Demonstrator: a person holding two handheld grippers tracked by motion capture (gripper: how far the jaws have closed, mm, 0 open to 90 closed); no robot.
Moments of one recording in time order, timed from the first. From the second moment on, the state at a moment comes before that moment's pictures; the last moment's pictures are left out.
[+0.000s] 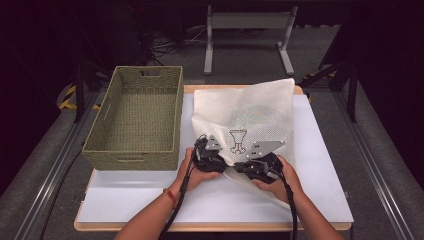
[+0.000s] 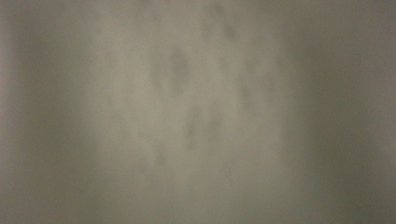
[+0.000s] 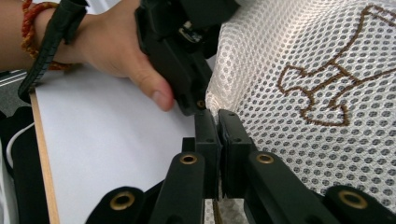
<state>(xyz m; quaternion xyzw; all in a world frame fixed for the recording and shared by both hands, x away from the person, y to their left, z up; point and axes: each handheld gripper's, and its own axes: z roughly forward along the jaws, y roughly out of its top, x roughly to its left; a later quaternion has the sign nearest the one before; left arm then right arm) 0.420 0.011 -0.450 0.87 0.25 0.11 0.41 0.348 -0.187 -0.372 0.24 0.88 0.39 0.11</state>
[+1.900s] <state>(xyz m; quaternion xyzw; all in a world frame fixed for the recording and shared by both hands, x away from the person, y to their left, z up) 0.379 -0.023 -0.433 0.85 0.20 0.06 0.48 0.332 -0.203 -0.355 0.25 0.86 0.42 0.16</state>
